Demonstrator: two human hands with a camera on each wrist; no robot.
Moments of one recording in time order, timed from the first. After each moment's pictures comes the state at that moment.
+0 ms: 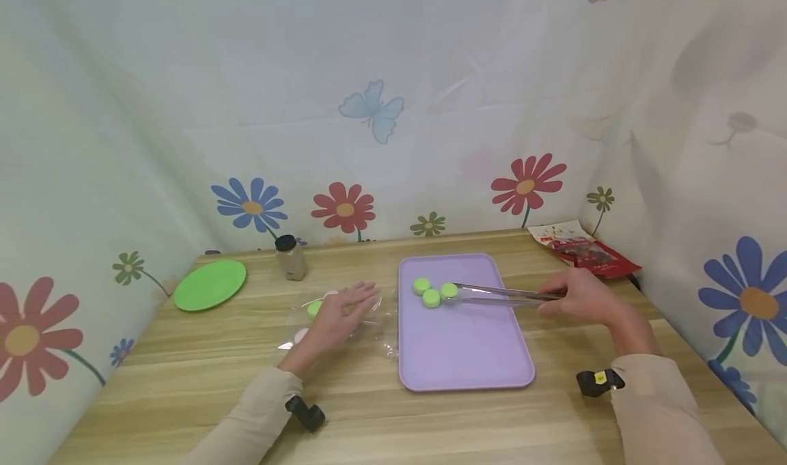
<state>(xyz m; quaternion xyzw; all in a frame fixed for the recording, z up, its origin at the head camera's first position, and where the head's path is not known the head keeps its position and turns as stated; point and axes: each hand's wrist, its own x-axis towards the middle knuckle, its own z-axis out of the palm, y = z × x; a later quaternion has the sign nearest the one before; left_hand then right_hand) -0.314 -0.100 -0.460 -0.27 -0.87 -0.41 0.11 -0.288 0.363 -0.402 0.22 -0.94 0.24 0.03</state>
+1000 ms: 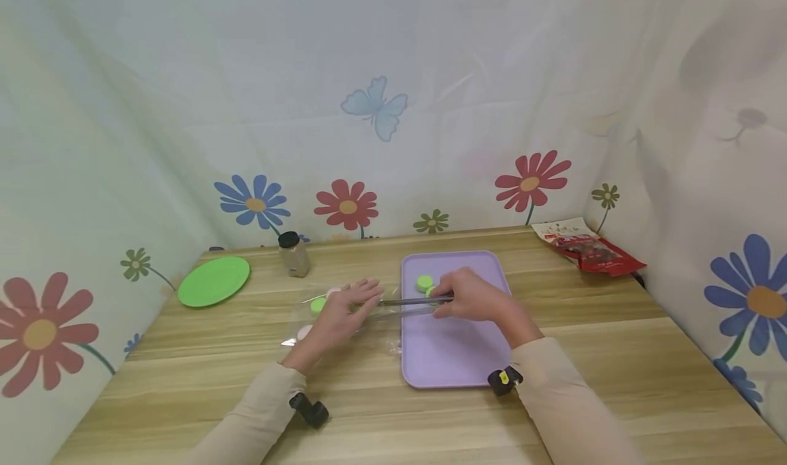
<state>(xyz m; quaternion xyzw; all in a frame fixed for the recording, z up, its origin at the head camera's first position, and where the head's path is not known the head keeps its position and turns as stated) -0.315 -0.098 -0.460 -0.29 -0.86 -0.39 0.13 -0.315 0.196 -0.406 0.38 -0.89 0.26 0.01</state>
